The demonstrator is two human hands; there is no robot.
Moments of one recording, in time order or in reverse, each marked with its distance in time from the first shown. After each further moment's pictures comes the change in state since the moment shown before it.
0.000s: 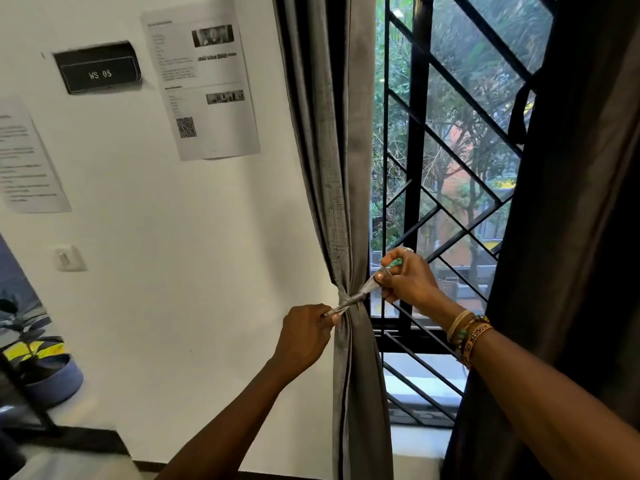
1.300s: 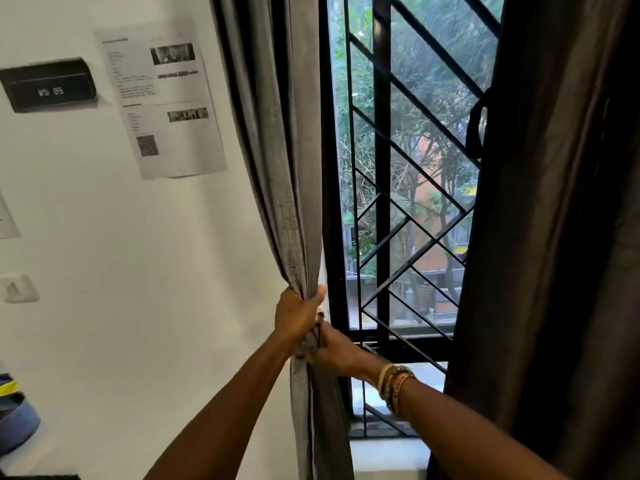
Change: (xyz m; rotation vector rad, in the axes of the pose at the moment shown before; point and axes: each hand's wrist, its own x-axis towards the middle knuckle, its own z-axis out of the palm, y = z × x) left_hand 0.055 0.049 0.001 -0.686 0.061 -0.441; right_hand -0.045 0.029 0.074 -0.047 -0.508 -0.098
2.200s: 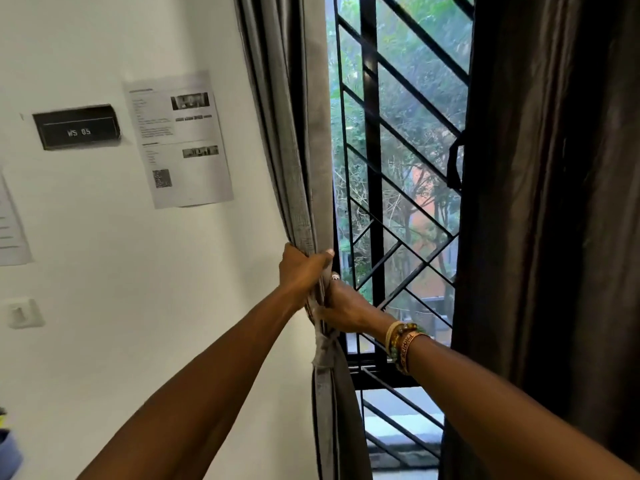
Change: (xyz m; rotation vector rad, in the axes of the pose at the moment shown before) left_hand 0.024 0.098 -0.007 -0.062 0.083 0.145; right_hand 0.003 -0.095 -0.061 -0.415 0.165 -0.118
